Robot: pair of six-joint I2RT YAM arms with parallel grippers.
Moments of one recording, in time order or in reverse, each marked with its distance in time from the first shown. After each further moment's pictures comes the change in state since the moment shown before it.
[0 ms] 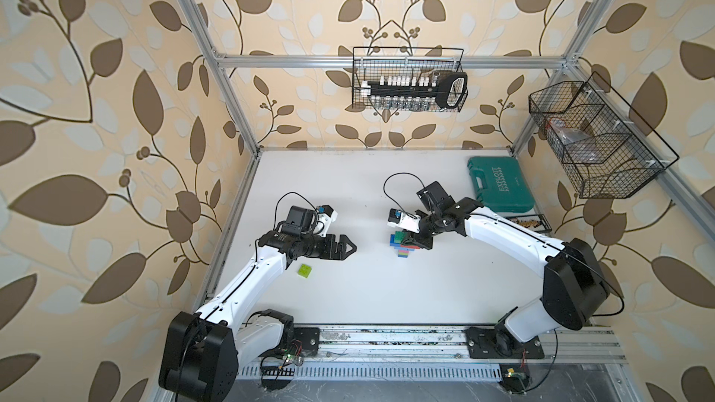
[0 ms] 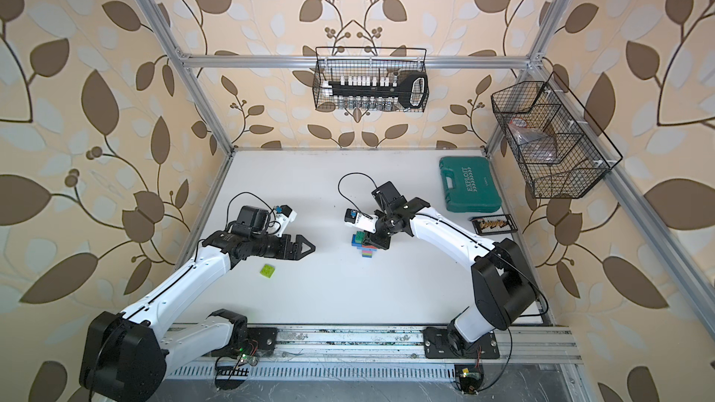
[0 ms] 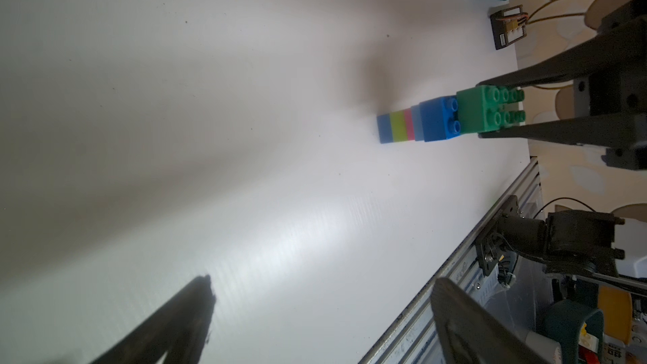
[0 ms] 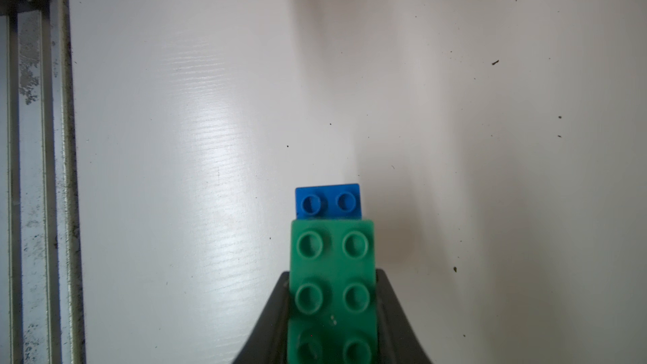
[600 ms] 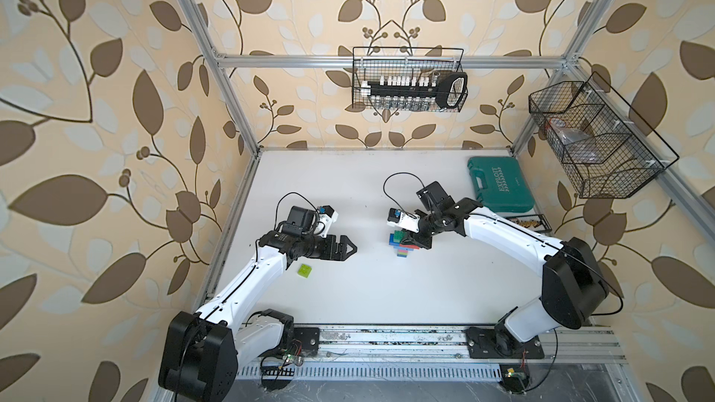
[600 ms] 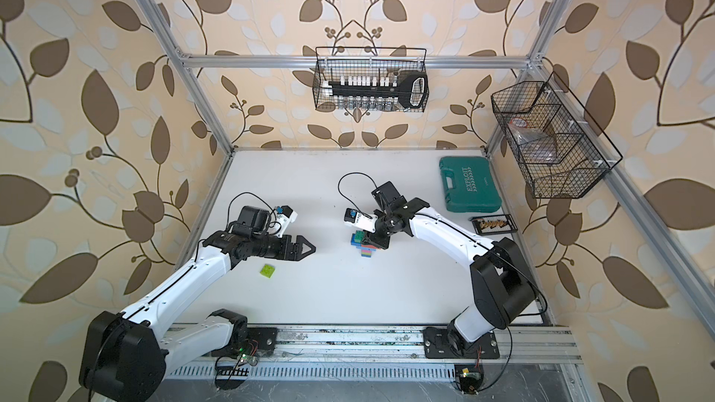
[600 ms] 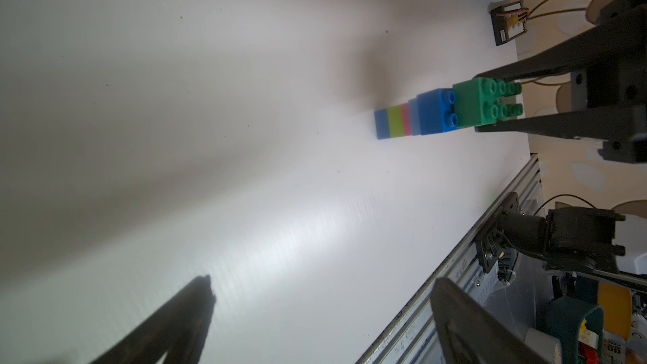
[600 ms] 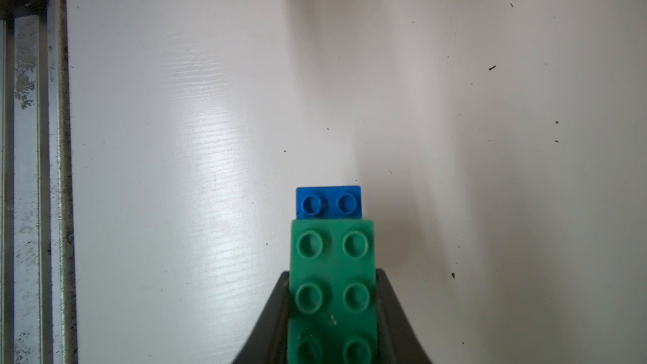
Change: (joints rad) left arm -0.006 0.000 0.000 -0.004 -0.001 0.001; right arm -0.003 0.000 -0.014 0.033 -0.004 0.002
